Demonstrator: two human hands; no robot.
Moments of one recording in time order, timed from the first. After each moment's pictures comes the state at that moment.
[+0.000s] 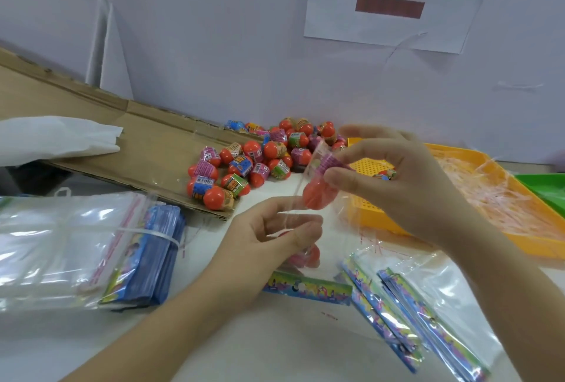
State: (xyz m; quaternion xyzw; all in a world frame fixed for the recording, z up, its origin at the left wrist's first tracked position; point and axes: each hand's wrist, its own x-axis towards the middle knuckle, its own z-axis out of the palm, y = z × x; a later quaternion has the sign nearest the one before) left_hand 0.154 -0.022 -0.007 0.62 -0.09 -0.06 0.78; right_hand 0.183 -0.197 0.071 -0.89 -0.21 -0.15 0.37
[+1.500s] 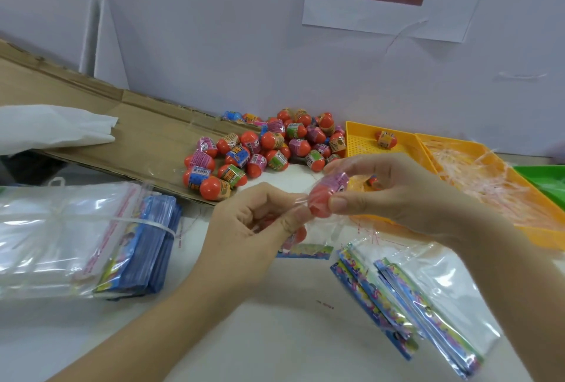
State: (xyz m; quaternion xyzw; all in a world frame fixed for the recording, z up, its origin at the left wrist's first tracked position) left_hand 0.149 -0.026 -0.007 0.66 -0.12 0.10 0.73; right_hand 0.194 -0.214 0.060 -0.87 -0.24 0.09 0.42
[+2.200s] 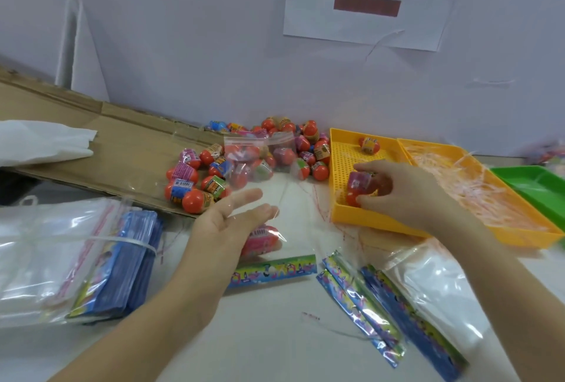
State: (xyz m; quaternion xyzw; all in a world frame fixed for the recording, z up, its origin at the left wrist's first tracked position) left_hand 0.167 -0.017 -0.020 0.60 0.03 -0.01 0.80; right_hand 0.233 -0.266 0.028 -0.98 -0.04 -0.07 0.17
